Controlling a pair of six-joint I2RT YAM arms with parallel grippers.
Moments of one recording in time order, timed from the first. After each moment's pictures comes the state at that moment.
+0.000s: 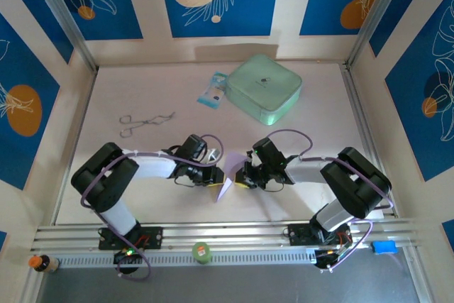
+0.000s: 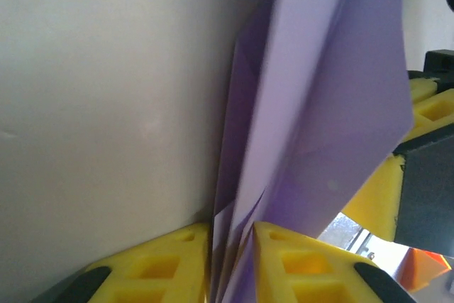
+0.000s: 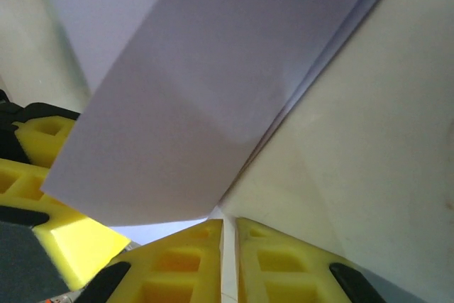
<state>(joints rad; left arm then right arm) -0.72 1.66 0.67 -0.03 0.63 -0.73 0.68 1.53 0.50 0.06 -0.56 1.00</state>
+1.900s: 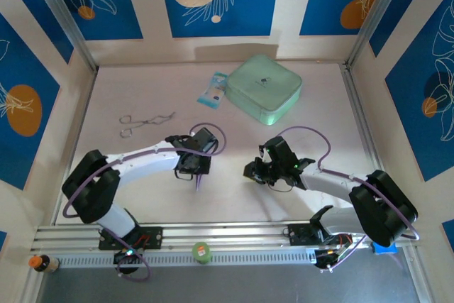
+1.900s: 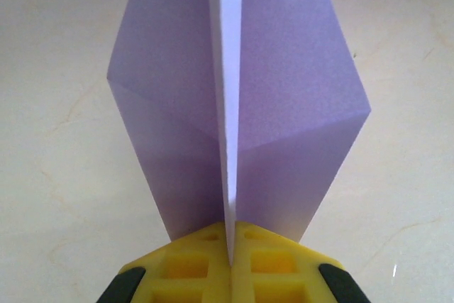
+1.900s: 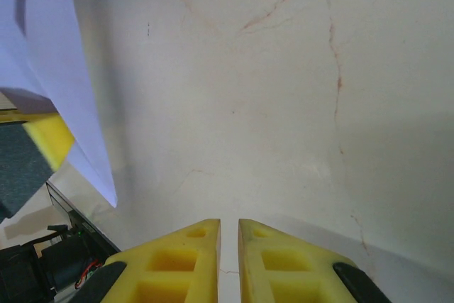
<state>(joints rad) -0.83 1.56 0.94 -0.68 -0.10 -0.68 0.62 1.27 0.44 -0.06 -0.44 1.00</state>
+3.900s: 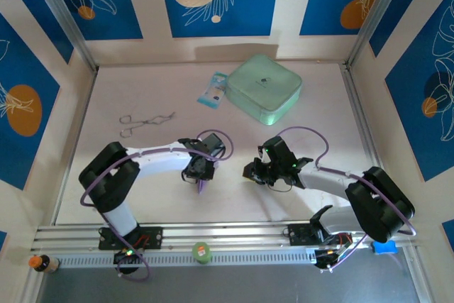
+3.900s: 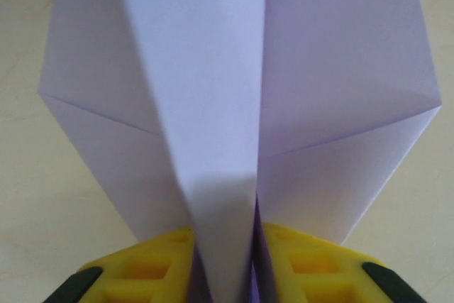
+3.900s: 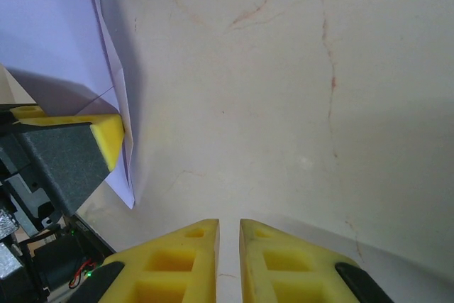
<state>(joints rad) -0.87 1.70 0.96 -0.66 -0.11 -0.69 0.62 1.31 0.45 -0.05 -0.45 0.98</state>
